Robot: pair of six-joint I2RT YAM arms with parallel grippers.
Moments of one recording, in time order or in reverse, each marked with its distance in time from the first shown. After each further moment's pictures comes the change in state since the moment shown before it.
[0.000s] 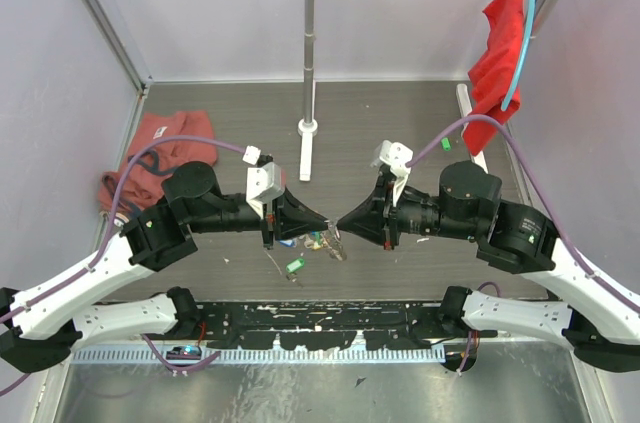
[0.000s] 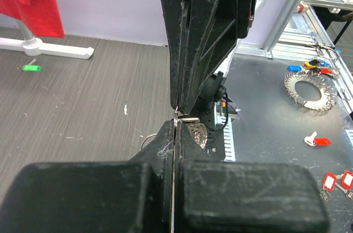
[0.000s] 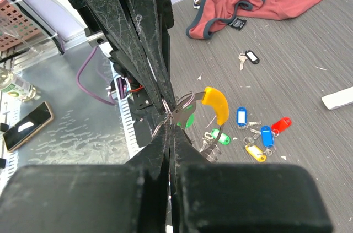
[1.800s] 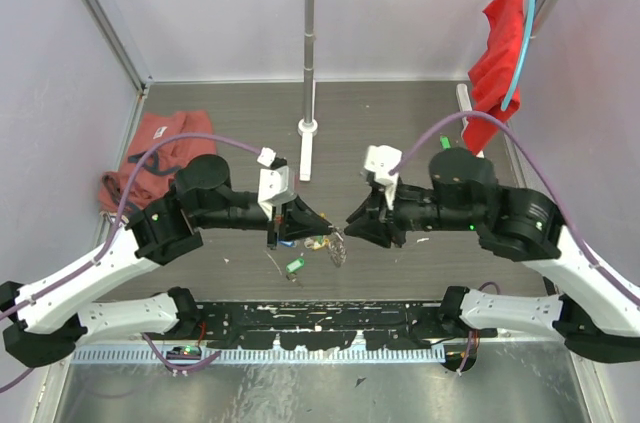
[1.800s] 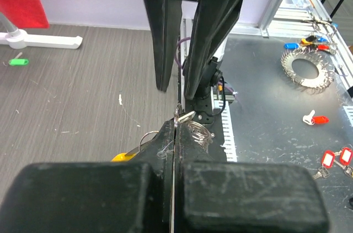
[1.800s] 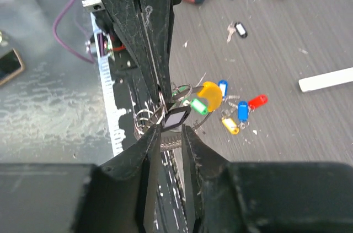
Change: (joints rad) left arm 0.000 0.072 0.069 -0.103 0.063 0.079; right arm 0.000 0.139 0.219 -0.298 -0.033 -0.223
